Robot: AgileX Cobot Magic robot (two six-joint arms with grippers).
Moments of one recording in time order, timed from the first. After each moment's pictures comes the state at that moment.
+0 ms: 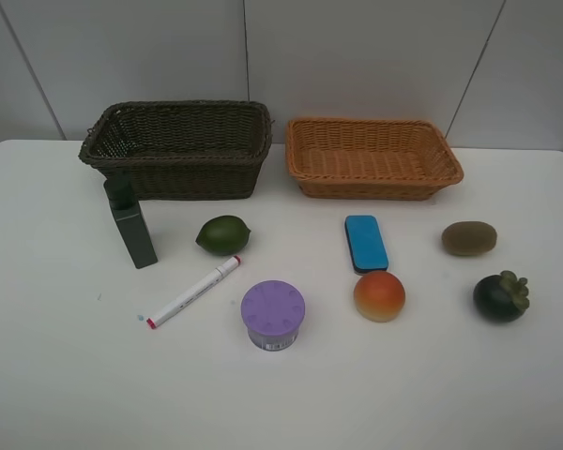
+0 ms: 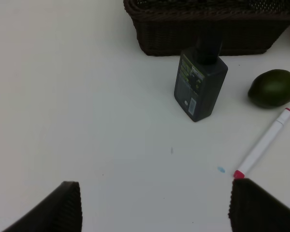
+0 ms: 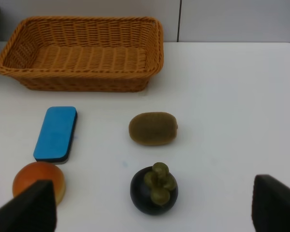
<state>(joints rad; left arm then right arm) 0.01 -0.01 -0.50 -0.05 1.07 0.01 -0.03 0.00 -0.52 0.00 1.06 -0.02</state>
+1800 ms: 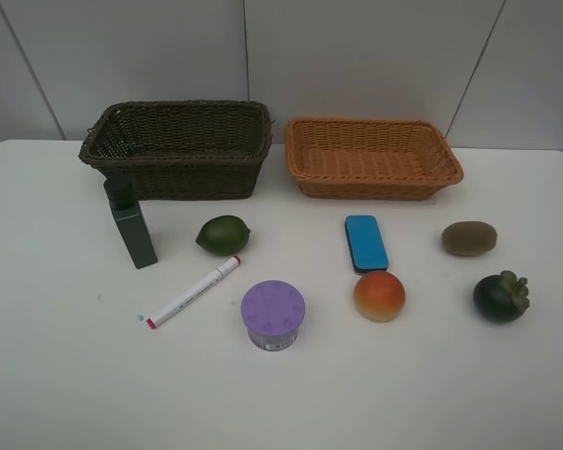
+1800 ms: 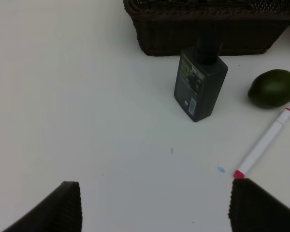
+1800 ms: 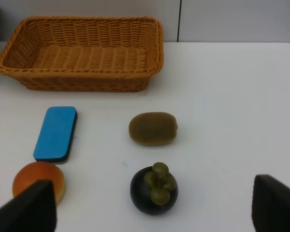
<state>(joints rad) 0.01 -0.01 -0.50 -0.05 1.07 0.01 -0.03 0.00 -0.52 0.00 1.06 -0.02</state>
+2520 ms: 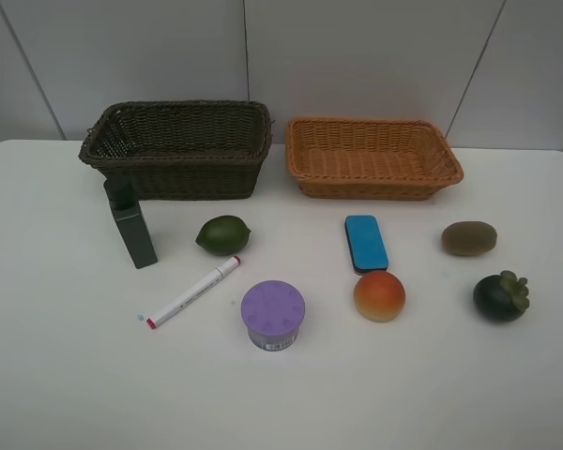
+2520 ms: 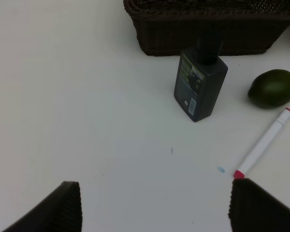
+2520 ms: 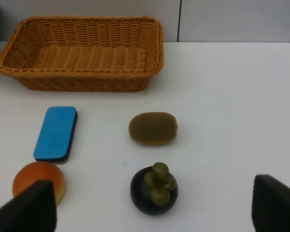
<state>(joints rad) 0.01 -0.01 -0.50 -0.05 1.07 0.01 -0.03 0.00 -0.52 0.00 1.06 -0.02</state>
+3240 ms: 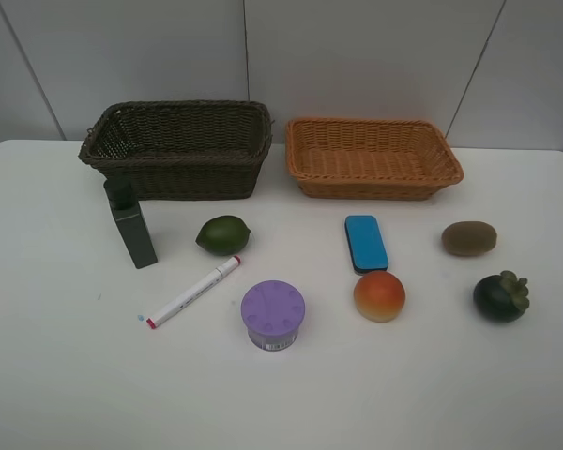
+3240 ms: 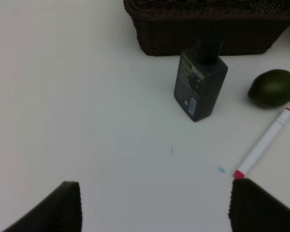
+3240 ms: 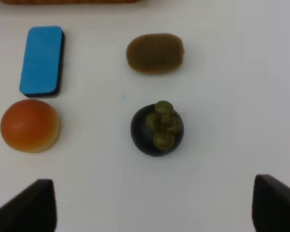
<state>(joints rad) 0.01 -0.01 -0.50 -0.05 1.07 0.01 -0.03 0.48 -0.62 0.00 1.08 0.01</state>
